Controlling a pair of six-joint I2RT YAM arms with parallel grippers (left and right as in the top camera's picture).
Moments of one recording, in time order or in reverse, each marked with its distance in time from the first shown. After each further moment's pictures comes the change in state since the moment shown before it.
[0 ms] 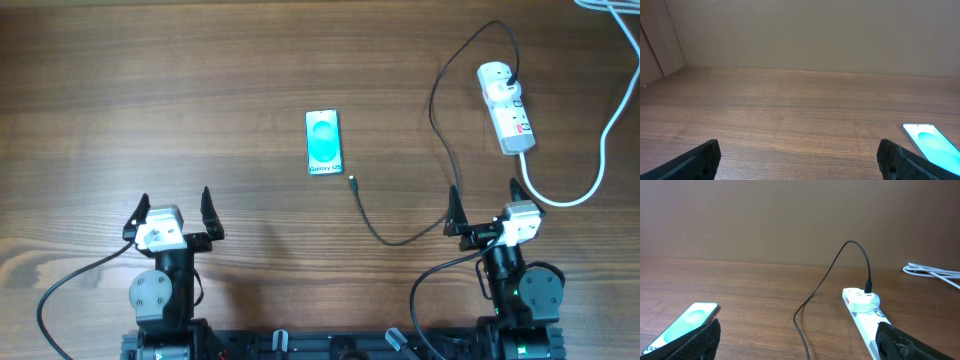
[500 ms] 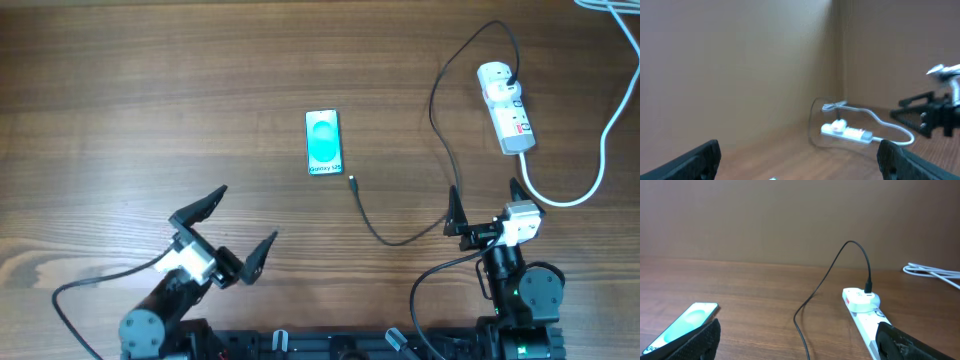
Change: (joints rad) left arm 0.000 0.002 -0.006 0.482 0.827 -0.189; right arm 0.000 0.000 0.000 0.000 0.000 0.000
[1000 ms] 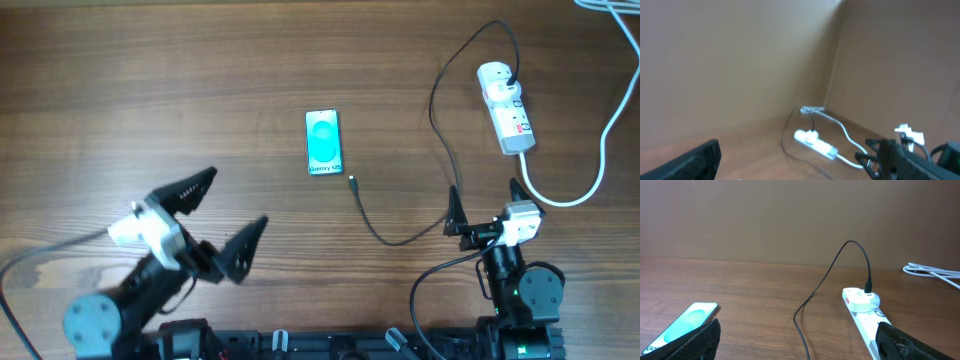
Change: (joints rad) left arm 0.000 0.269 0.519 -0.409 0.024 -0.158; right arm 0.000 0.001 0.000 0.000 0.000 0.000
